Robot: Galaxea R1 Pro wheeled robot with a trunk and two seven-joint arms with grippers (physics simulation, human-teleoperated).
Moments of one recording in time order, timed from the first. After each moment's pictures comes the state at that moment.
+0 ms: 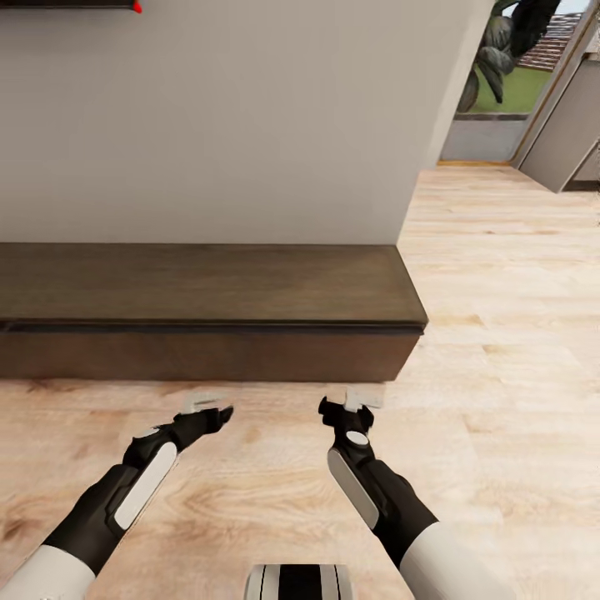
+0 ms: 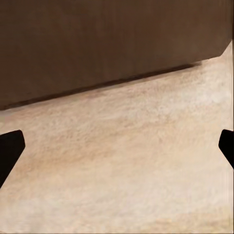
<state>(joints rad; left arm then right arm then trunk) -0.53 0.21 -0.32 -1.18 0.64 0.47 0.17 -0.62 0.13 0.50 -0.96 -0.51 0.16 -0.65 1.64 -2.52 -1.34</state>
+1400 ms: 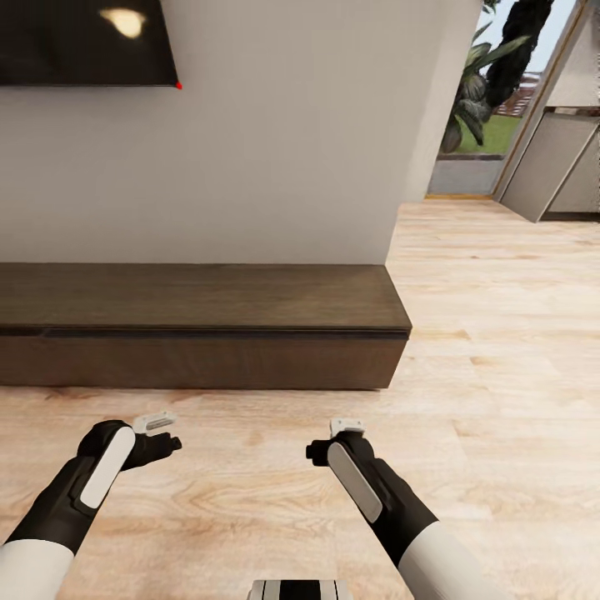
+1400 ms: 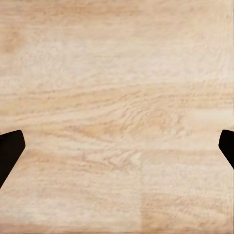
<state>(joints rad) -0.54 0.24 -0.03 -1.13 0.64 0.99 0.38 -0.62 0.13 0.49 -0.98 -0.72 0.73 -0.64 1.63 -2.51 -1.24</state>
